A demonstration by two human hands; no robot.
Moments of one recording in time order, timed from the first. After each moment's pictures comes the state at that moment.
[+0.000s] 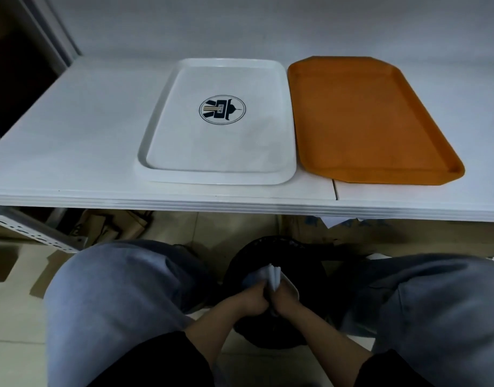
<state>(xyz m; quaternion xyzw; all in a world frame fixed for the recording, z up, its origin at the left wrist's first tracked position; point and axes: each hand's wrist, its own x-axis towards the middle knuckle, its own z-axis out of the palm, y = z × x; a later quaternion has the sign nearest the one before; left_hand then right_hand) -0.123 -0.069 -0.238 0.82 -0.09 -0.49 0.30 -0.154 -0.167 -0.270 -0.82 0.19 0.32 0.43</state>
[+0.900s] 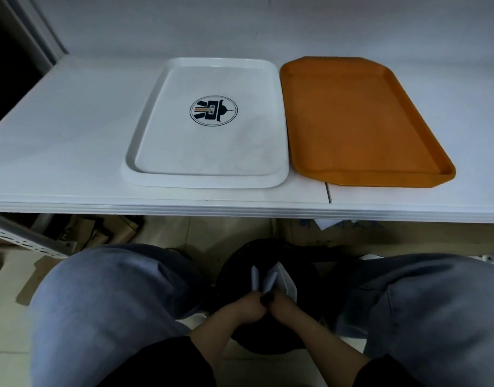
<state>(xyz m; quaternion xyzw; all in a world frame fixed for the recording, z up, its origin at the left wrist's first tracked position) -0.128 -0.075 -0.250 0.81 -0.05 -0.51 0.29 -0.153 -0.178 -0.278 -0.79 0.23 0.39 0.42</state>
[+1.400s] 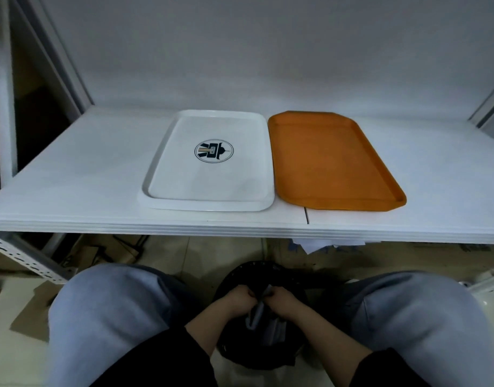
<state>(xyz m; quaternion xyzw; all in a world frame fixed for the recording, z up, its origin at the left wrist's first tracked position) -0.112 -0.072 -0.178 0.86 -0.05 -0.42 0.30 -0.139 -0.199 -0.199 -0.84 0.17 0.34 0.38</state>
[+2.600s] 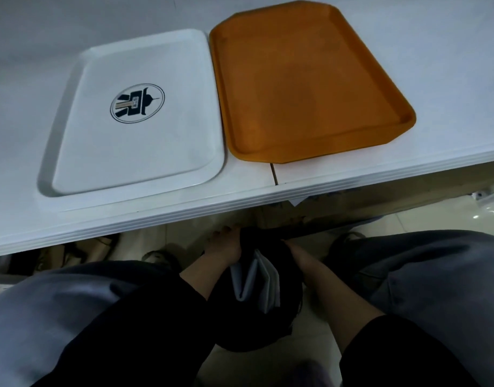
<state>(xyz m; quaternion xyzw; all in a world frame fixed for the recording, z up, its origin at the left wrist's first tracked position) -0.040 -0.125 -0.222 0.92 -0.16 -0.36 0.01 -0.127 -0.277 -0.247 -0.53 0.39 0.26 0.70</state>
